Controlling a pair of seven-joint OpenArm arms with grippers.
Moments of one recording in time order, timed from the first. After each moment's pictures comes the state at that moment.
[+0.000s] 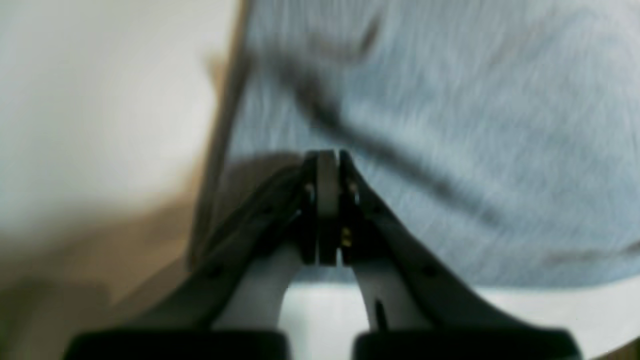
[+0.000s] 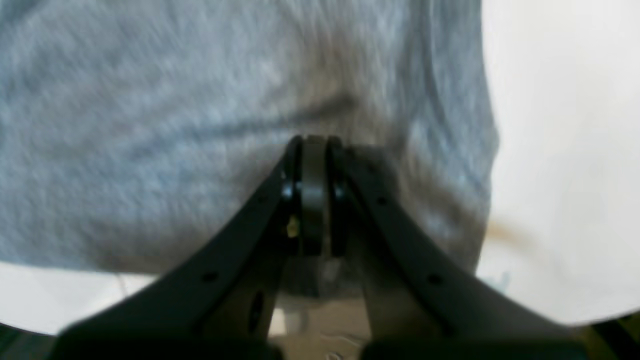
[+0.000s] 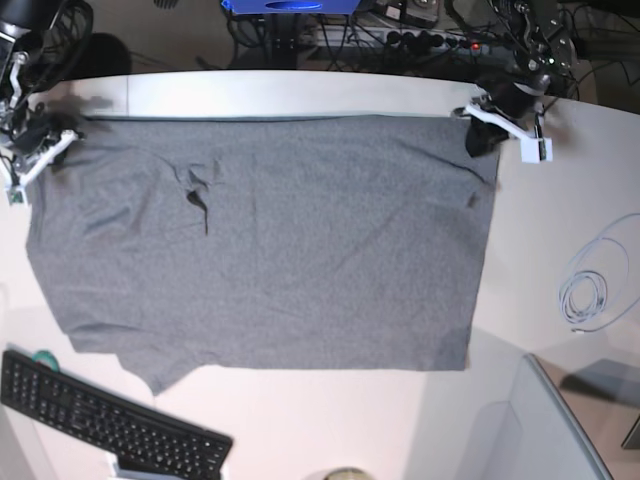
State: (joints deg) left arm 17.3 -4.1 -36.4 69.2 -16.2 -41.1 18.1; right arm -11.6 11.2 32.1 75.0 5.2 29.8 -43.7
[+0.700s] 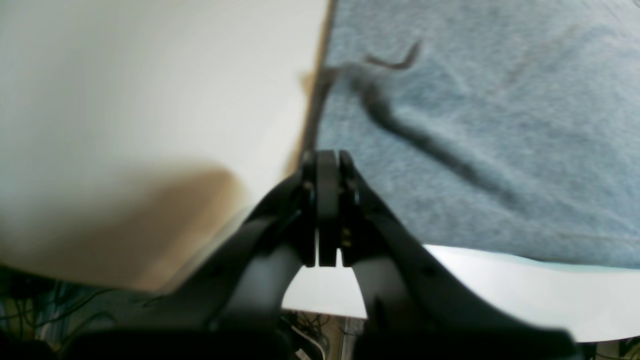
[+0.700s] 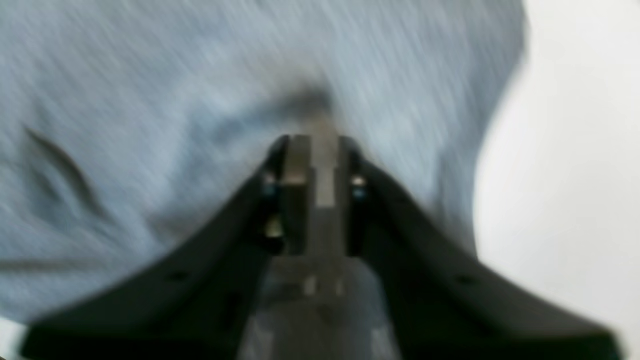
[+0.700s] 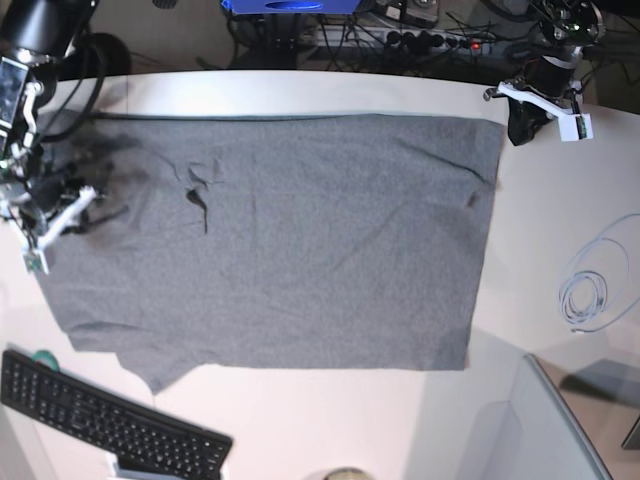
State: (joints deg) left arm 24.9 -0.9 -44.0 85.2 -16.0 -40.8 19.6; right arm -3.5 8.2 25.9 82.7 5.2 29.6 -44.2
